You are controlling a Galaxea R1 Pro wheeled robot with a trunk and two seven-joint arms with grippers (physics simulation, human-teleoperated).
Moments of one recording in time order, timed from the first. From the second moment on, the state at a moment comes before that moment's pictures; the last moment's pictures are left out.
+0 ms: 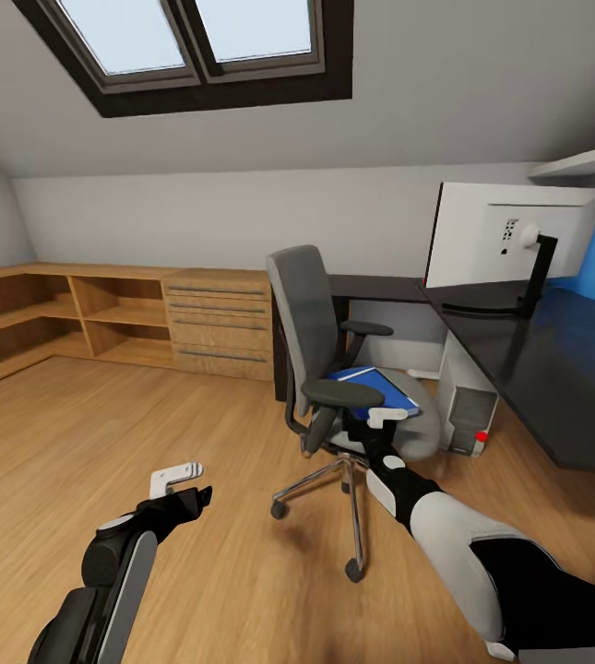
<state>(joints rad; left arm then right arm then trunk) -0.24 -0.09 0.03 -1.59 0.22 0.82 0.21 -0.99 0.13 0.02 -0.13 0.00 -0.38 -0.12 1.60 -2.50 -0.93</state>
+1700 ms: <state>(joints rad) -0.24 -0.09 0.09 -1.62 0.22 0.82 0.22 -0.99 0.01 0.01 -0.14 -0.45 -0.38 -0.14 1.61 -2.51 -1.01</state>
